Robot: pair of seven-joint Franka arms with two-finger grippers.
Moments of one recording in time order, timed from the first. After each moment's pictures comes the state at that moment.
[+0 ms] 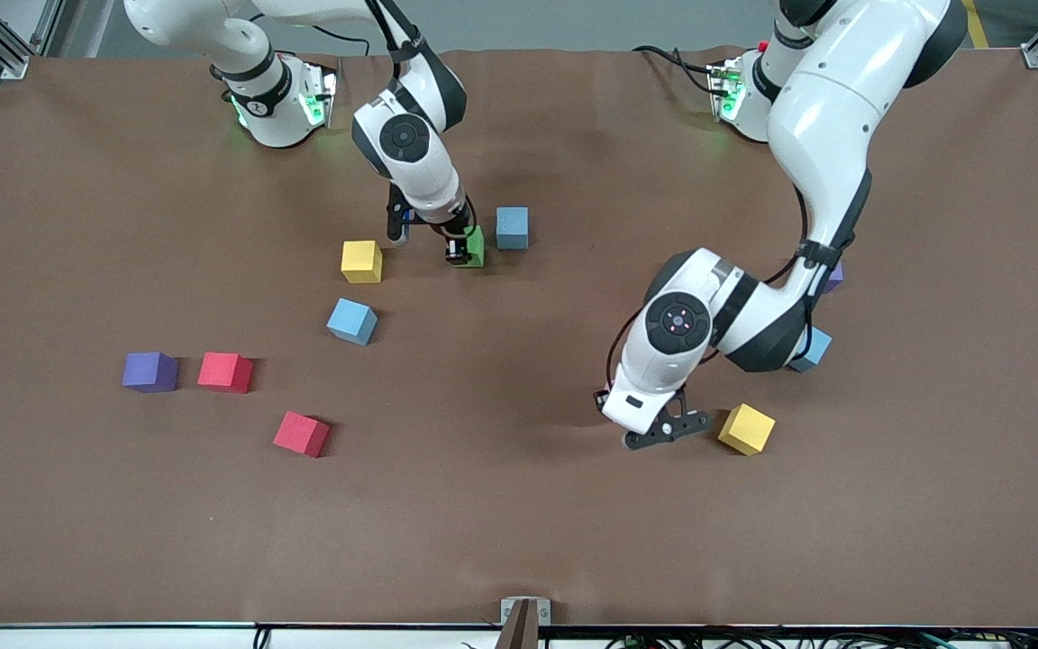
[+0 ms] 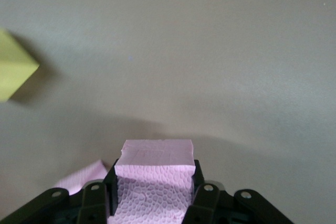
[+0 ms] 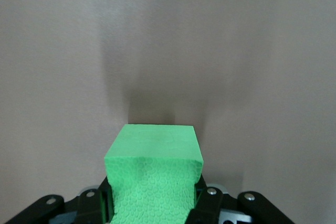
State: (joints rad) left arm -0.26 0.76 -0.35 -1.39 0.32 2.14 -1.00; right arm 0.86 0.30 0.01 -2.33 0.25 2.68 2.20
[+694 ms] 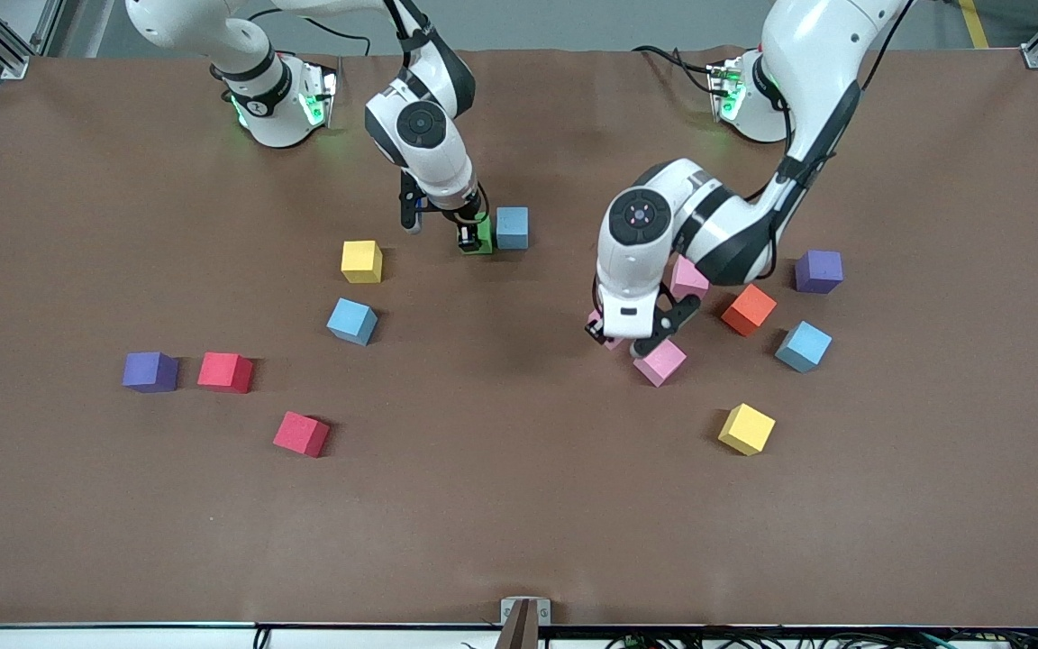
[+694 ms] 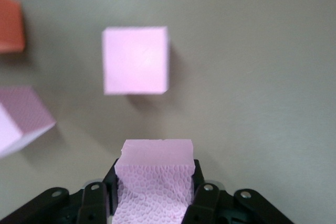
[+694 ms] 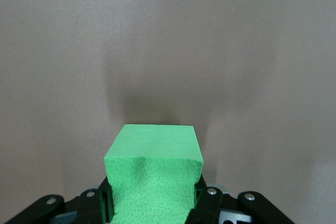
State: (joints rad) left arm -0.27 0.45 -0.42 -1.89 0.32 2.26 -1.65; right arm 0.92 0.31 0.01 -2.33 0.25 2.67 2.21
